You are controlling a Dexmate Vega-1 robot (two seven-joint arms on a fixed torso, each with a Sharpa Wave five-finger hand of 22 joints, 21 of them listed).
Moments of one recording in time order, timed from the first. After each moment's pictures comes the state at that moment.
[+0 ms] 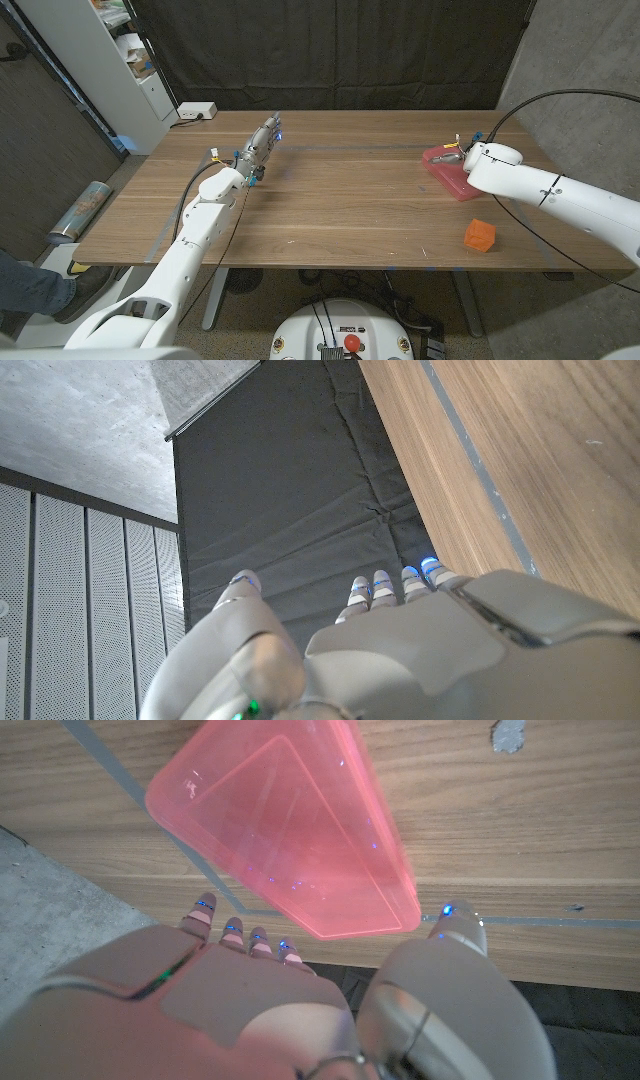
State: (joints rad) left arm 0.84 0.29 0.10 -1.35 -0.30 -0.08 -0.24; left_hand 0.30 -0.03 0.25 0.01 0.24 -0.07 0.05 0.19 0.17 -0.13 0.07 0.21 0.19 -0.17 0.10 0.19 0.18 -0.17 0.05 0.26 0.17; right arm -0.43 -0.95 -0.91 -1.86 -0.06 -1.18 0.08; right_hand 0.42 -0.16 0.02 -0.08 0.44 -0.17 0.10 0.19 0.19 -0.18 0.18 0.19 0.19 -0.18 0.20 0.20 0.20 -0.11 0.22 0.18 0.17
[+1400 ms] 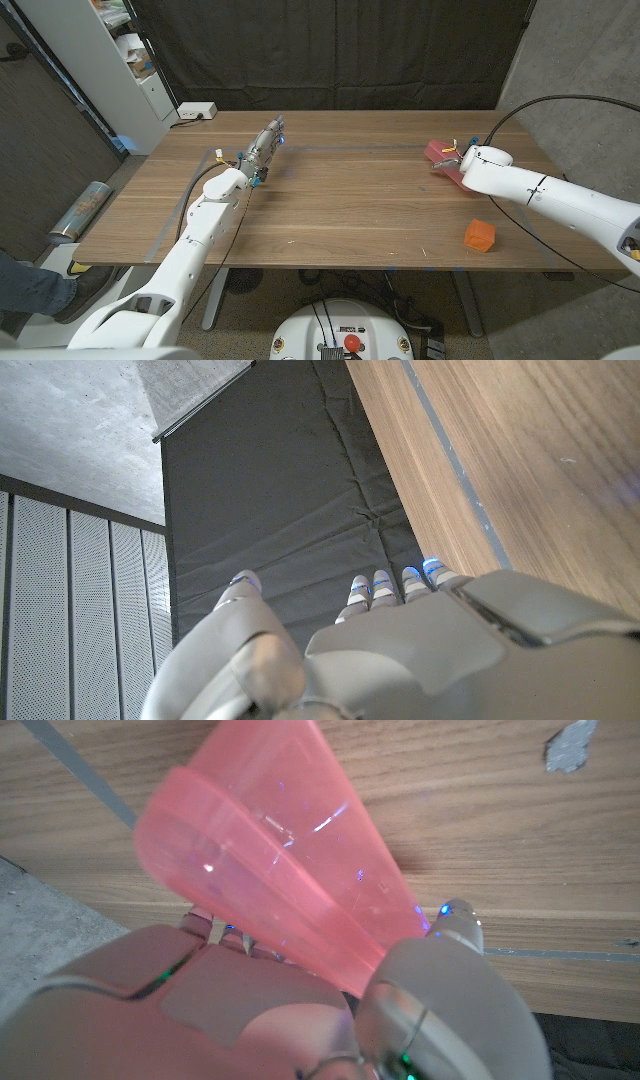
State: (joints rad) left arm 0.81 0.28 0.12 -1.32 -0.28 -0.06 -0.23; left_hand 0.30 -0.02 0.25 0.01 0.24 -0.07 0.04 0.19 0.17 -0.13 0.07 0.21 0.19 -0.17 0.10 0.19 0.18 -0.17 0.06 0.25 0.17; right arm -0.39 -0.90 -0.97 -1.72 -0.09 -1.13 0.11; right_hand 0.59 -0.08 0.01 -0.13 0.50 -0.08 0.08 0.26 0.19 -0.09 0.10 0.24 0.19 -0.02 0.12 0.28 0.20 0.27 0.22 0.28 0.18
